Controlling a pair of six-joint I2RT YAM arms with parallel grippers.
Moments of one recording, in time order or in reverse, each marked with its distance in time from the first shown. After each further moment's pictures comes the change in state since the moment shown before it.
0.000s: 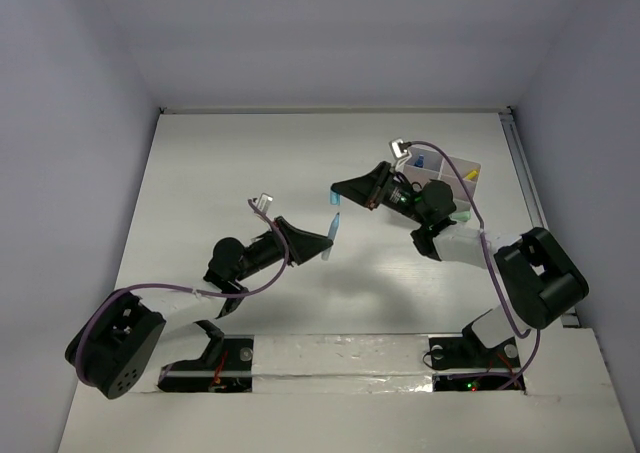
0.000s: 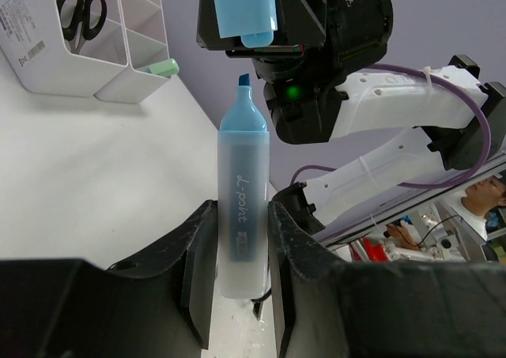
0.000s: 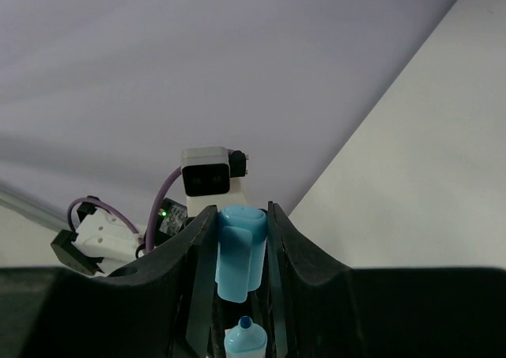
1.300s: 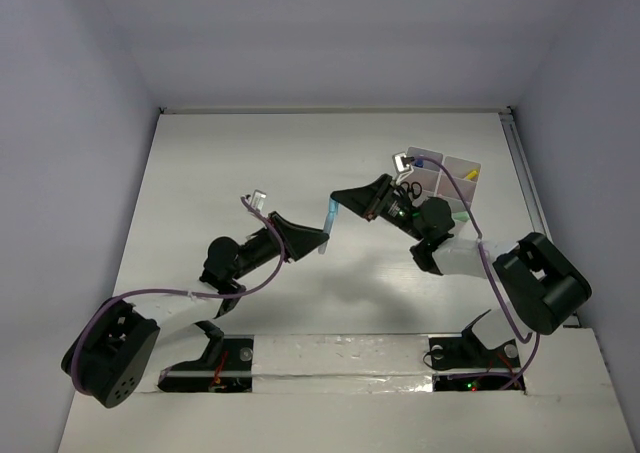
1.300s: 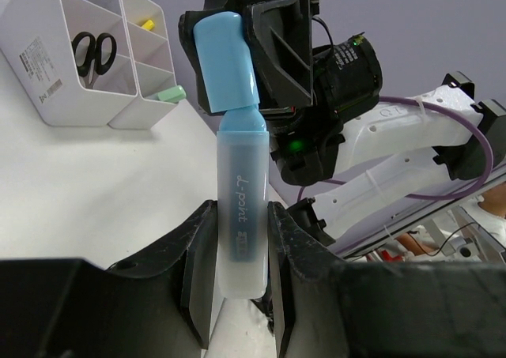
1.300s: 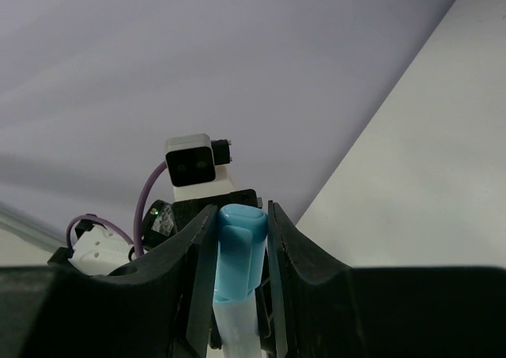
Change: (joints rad) left arm 0.032 -0.050 0.006 -0.013 -0.014 0.043; right arm 0.074 -0.028 -0.111 0.087 0.120 0.000
